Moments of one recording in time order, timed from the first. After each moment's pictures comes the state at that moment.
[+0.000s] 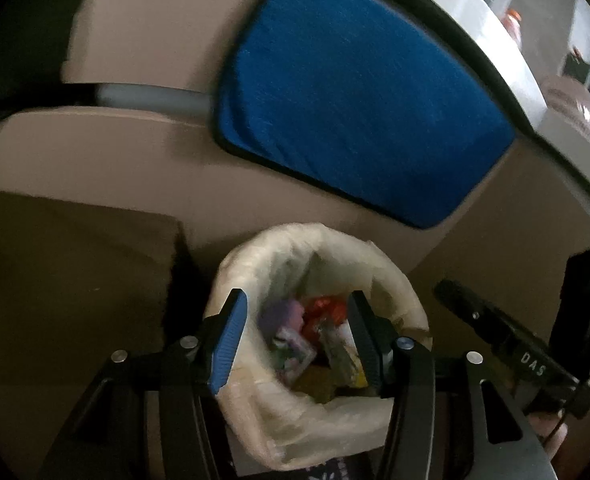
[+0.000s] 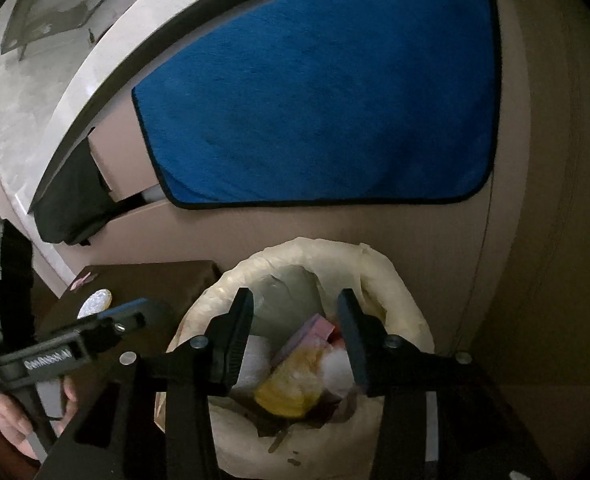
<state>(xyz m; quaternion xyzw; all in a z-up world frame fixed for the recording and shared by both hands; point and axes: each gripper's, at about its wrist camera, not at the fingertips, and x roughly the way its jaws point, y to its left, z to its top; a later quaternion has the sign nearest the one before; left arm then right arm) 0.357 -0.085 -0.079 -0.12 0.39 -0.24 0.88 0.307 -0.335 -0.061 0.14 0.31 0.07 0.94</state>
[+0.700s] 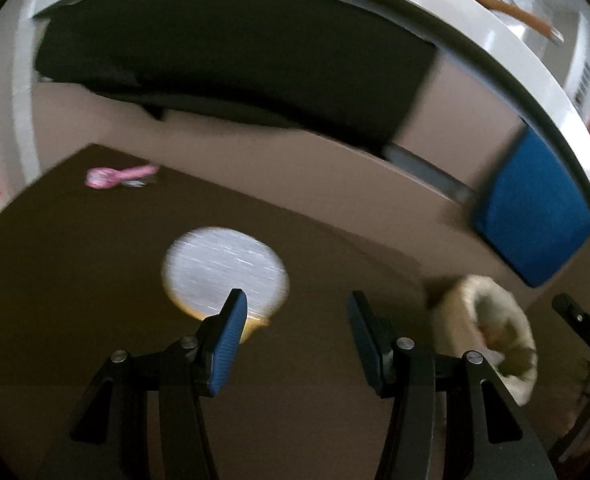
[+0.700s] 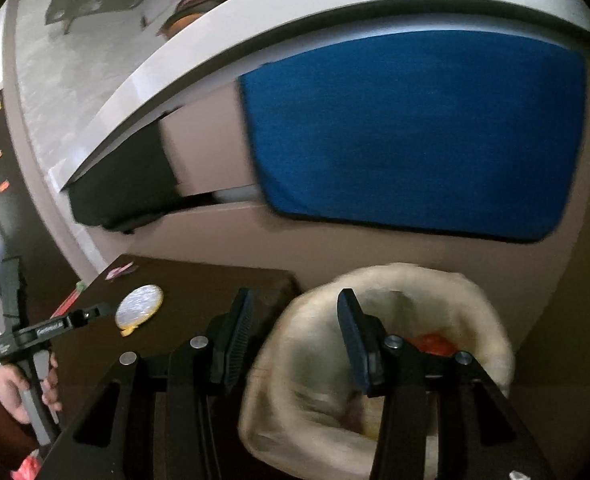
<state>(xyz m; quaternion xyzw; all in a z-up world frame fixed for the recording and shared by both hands) 0.331 0.178 -0.091 -0.16 0.35 -0.06 0.92 0.314 -0.225 -0.028 0.09 0.30 0.15 0.94</state>
